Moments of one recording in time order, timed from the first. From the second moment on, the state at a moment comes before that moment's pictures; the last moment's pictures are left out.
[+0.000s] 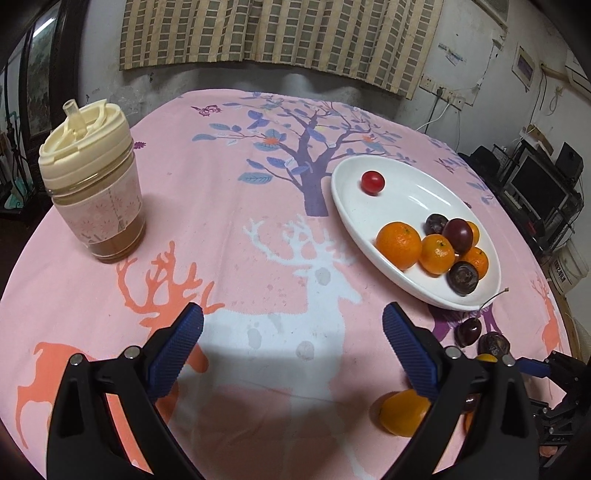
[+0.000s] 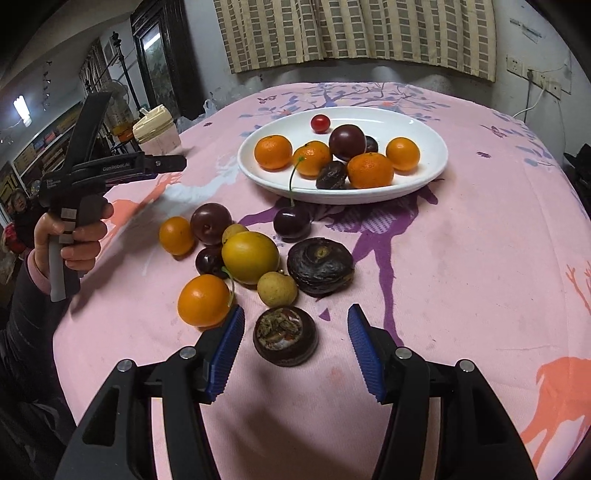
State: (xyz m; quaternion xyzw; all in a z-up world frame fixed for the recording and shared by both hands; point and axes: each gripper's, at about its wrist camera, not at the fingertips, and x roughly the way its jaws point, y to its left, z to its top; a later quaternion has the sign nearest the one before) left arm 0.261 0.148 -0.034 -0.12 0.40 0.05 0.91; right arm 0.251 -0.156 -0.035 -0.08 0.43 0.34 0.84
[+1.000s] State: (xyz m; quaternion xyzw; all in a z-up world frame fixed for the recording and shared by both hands) left arm 0.221 0.064 -0.055 0.03 0.43 -0.14 0.89; right arm 0.263 -0.176 -0.037 0.00 0.44 0.34 0.83
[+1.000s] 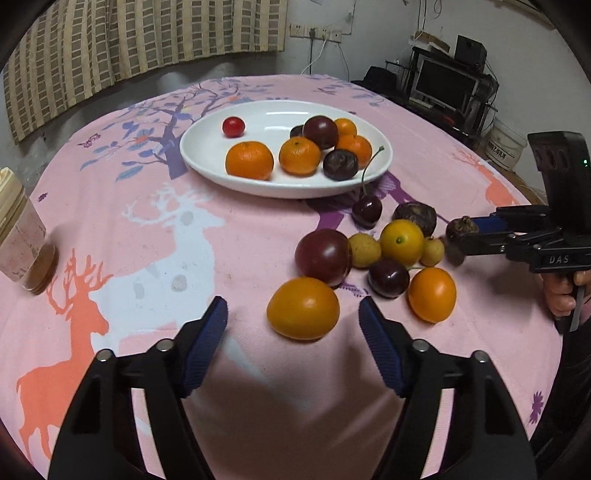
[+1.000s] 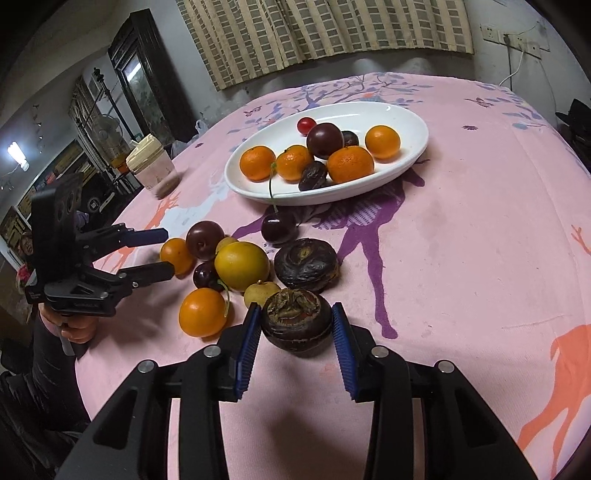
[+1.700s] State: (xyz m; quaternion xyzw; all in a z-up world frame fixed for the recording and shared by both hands) left arm 0.231 0.064 -0.063 0.01 0.45 -0.15 0.88; right arm 0.264 -0.176 -0.037 0.00 0.43 0.34 0.83
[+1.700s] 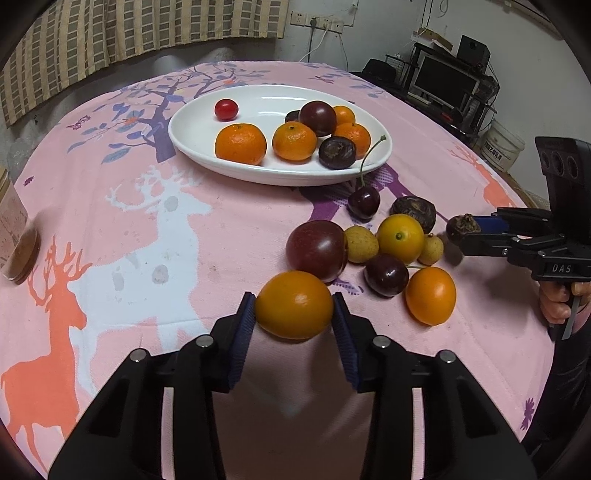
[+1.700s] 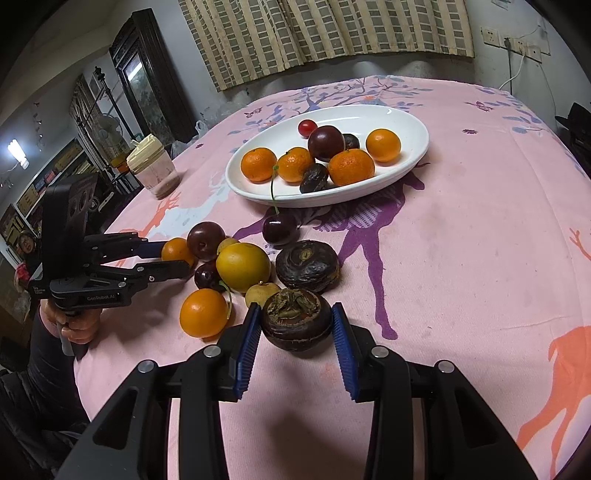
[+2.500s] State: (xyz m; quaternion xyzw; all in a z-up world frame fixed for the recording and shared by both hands) left arm 0.372 0.062 -0.006 -0.07 0.38 -0.06 0.92; right arm 0.406 -0.131 -0.014 0.03 0.37 0.25 0.89
